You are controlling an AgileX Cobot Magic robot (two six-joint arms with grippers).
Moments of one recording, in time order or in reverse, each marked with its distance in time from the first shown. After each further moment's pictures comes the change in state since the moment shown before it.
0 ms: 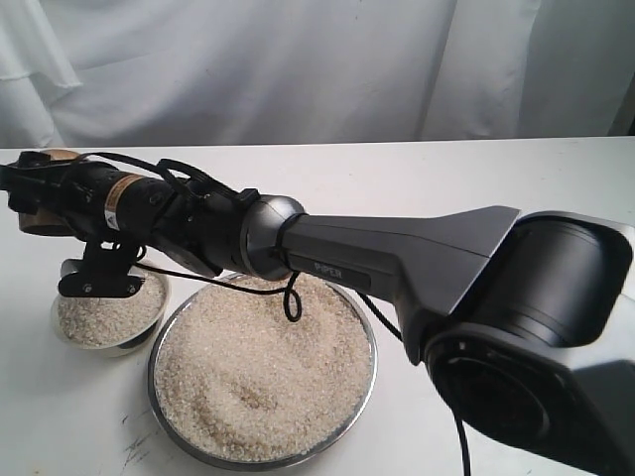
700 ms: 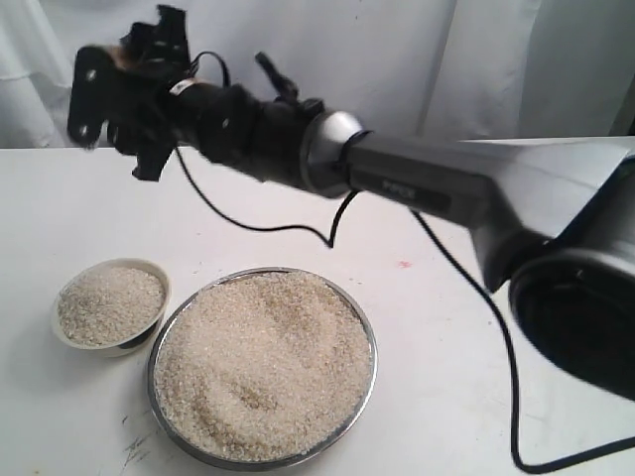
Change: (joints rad) left arm 0.000 0.000 0.000 0.000 0.000 0.000; right arm -0.124 -0.139 0.000 1.142 0.084 0.302
